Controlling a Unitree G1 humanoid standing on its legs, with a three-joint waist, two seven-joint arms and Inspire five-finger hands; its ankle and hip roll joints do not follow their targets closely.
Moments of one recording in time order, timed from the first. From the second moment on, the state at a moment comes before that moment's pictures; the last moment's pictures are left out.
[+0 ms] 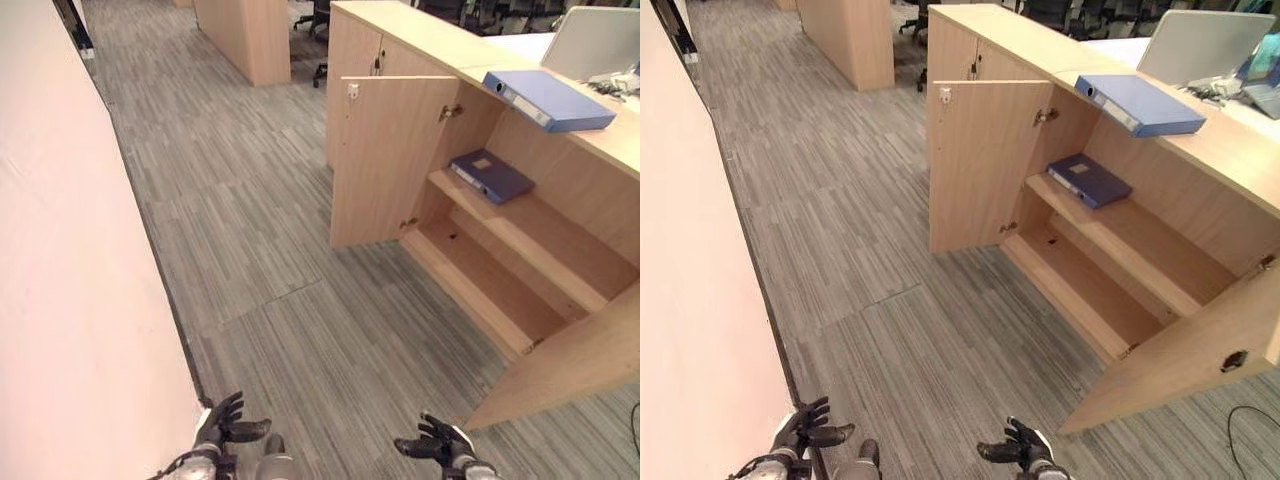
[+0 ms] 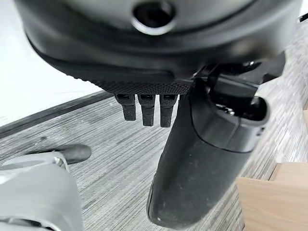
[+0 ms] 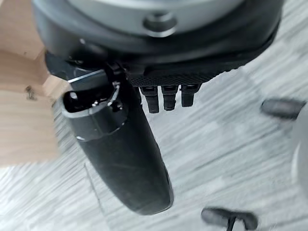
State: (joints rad) left arm 0.02 0.33 -0.14 0.98 -0.27 -0.17 0.03; right arm -0.01 -0.17 0.22 1.07 0.32 -0.13 0.03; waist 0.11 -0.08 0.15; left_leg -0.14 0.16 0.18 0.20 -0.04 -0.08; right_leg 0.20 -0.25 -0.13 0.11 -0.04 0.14
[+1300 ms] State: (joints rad) left arm 0.05 0.22 -0.19 1.07 -0.17 -0.15 -0.03; right arm 0.02 -0.35 0.12 1.07 0.31 -0.10 0.03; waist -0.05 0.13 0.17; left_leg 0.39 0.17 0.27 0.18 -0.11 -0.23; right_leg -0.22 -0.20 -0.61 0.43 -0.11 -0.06
